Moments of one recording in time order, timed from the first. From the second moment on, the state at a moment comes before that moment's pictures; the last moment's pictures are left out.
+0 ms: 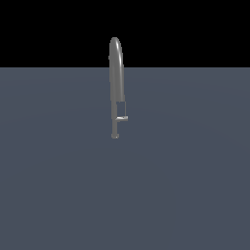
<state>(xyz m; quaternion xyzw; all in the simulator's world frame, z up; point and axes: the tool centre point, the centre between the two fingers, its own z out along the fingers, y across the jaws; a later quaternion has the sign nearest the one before) -0.244 0.002 0.493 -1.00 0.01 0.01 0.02</state>
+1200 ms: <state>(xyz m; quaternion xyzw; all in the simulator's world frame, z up) -0.126 0.012 0.459 -0.97 0.13 0.16 0.13</state>
